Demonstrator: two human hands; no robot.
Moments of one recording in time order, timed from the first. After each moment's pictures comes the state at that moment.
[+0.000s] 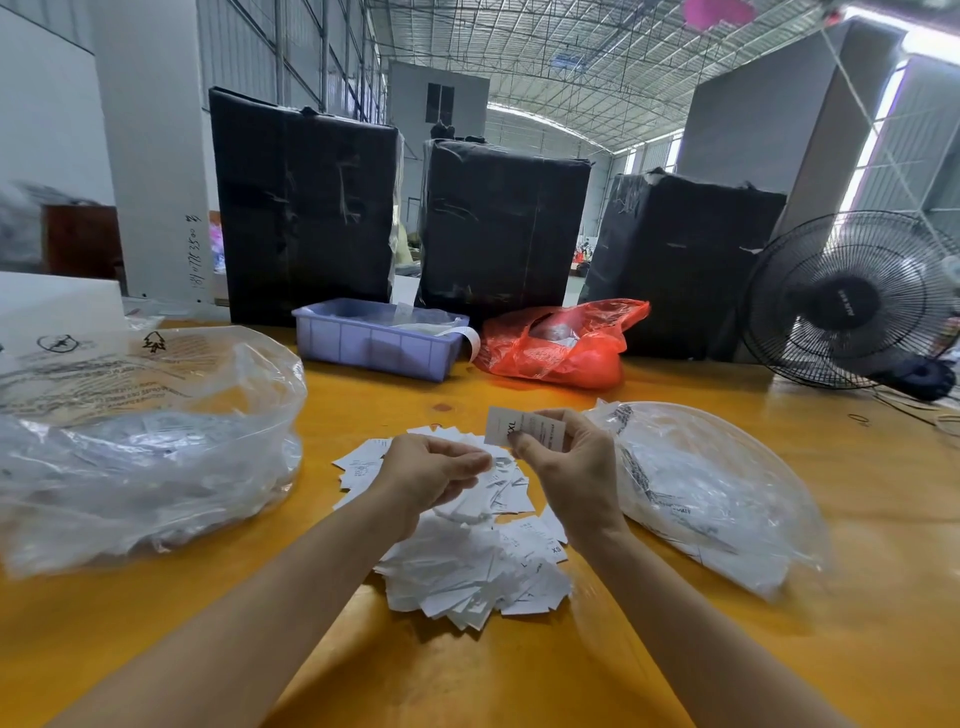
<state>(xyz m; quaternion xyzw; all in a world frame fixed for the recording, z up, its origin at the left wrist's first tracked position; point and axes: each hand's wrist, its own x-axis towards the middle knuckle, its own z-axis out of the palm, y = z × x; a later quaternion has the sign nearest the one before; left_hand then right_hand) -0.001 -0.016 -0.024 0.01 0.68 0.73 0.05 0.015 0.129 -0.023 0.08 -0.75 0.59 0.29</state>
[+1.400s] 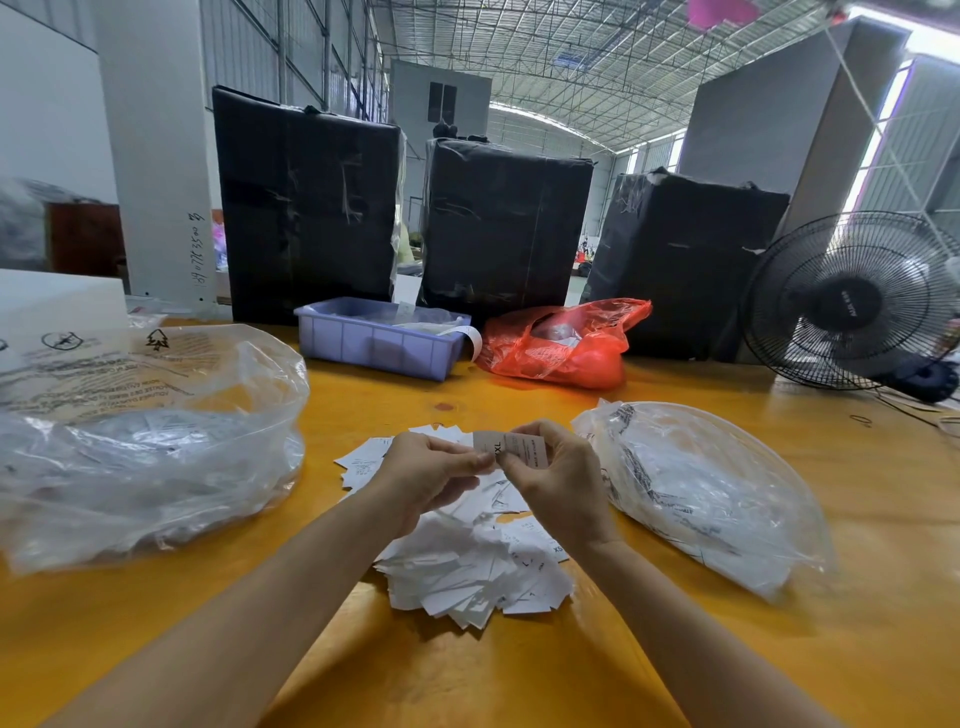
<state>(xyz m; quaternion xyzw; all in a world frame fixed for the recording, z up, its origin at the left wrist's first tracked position) -0.001 -0.019 -0.022 0.01 0.68 0.73 0.07 0.017 0.126 -0.029 0.13 -0.83 0.47 0.28</state>
